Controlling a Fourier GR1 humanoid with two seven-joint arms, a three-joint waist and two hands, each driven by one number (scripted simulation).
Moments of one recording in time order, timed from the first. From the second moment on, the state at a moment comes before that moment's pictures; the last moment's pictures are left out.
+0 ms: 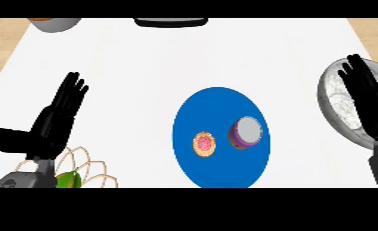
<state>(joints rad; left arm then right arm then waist) -0.06 0.38 -0.10 -1.45 0.39 0.07 -0.14 -0.17 -0.50 -0.05 -1.33 -0.35 0.01 -0.07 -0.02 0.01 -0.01</state>
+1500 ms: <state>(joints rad) -0.18 0.33 -0.36 -1.56 0.22 0.04 0.01 0.02 -0.32 0.35 -1.57 0.54 -0.41 0.89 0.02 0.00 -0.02</state>
